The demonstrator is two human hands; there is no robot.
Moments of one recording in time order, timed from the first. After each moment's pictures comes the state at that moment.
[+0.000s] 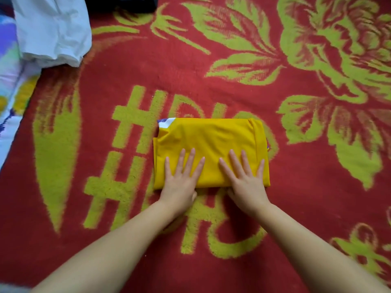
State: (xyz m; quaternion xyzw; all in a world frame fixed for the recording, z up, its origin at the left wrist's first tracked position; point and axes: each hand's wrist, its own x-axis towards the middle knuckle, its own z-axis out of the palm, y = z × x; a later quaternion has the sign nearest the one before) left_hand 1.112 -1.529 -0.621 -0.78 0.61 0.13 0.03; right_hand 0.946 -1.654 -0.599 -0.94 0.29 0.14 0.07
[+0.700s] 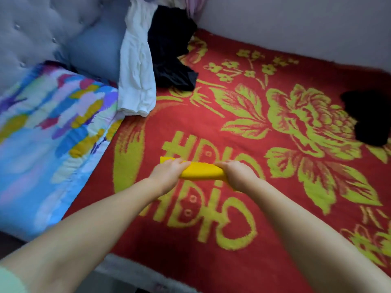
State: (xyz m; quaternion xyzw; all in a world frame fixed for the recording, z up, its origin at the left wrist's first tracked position) left_hand 1.198 -1.475 -0.407 -0.79 0.56 0.24 0.01; right_hand 1.032 -1.627 -0.380 -0.92 0.28 0.22 0.14
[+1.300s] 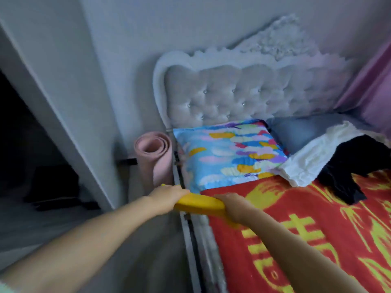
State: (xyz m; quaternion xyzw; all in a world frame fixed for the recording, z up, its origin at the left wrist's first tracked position) left_hand 1.101 -1.067 -0.258 -0.96 0.21 0.17 -0.05; right_hand 1.116 -1.305 -0.250 -0.94 -0.21 0.25 0.03
